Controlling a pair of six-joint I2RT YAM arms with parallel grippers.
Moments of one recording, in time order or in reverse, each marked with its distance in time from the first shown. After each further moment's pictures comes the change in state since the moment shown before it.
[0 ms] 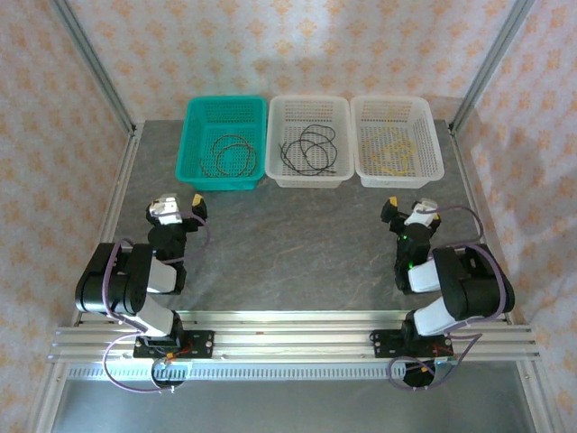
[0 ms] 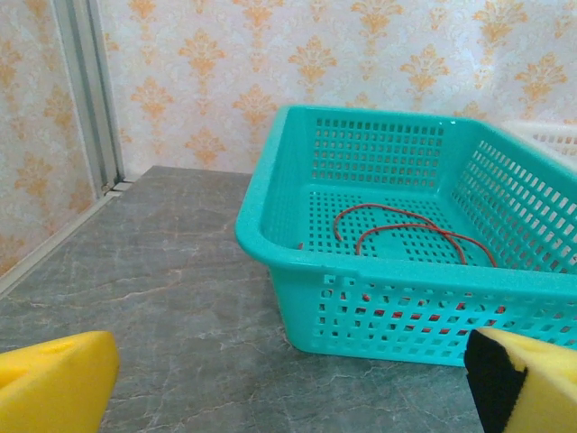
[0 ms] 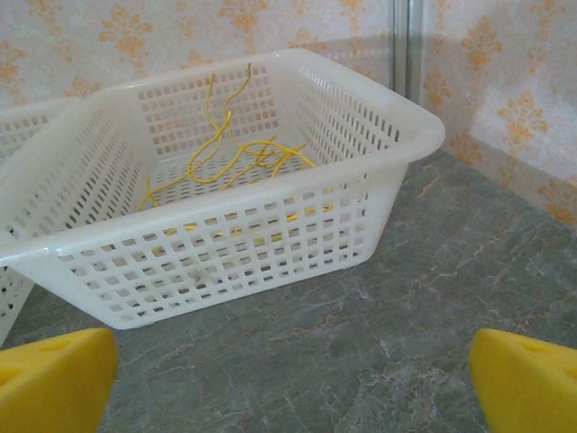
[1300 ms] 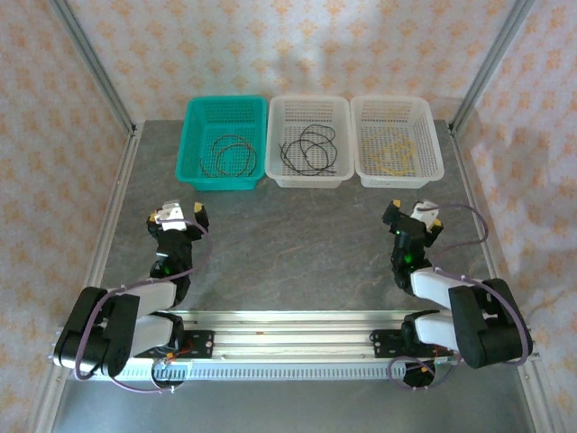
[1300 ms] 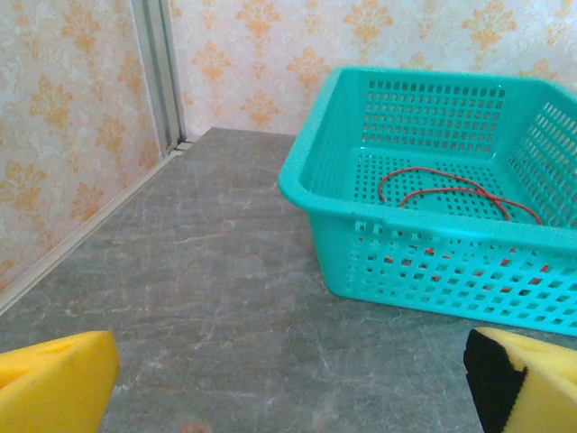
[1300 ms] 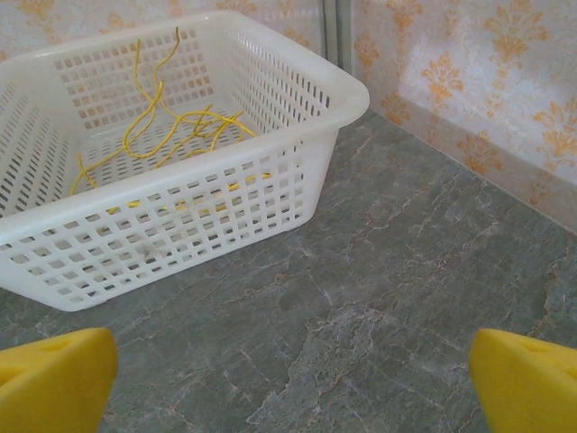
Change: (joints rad) left arm -0.174 -0.334 -0.037 -0.398 -0.335 -0.004; right arm 0.096 -0.275 0.053 -0.497 0.239 0.103
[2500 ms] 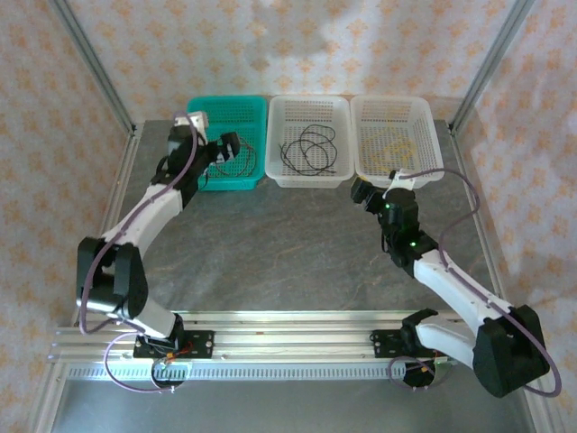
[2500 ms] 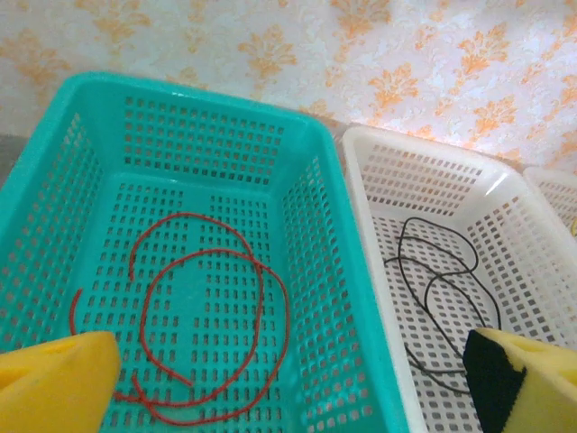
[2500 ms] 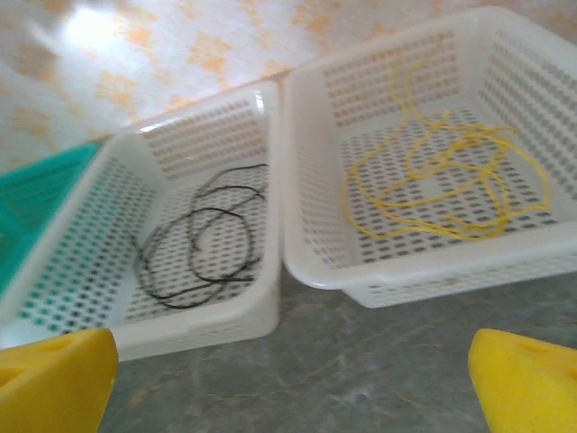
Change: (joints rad) left arm 0.000 0.288 0.955 -0.885 0.426 -0.267; right arm 0.189 -0.159 0.363 -0.532 -0.240 0.130
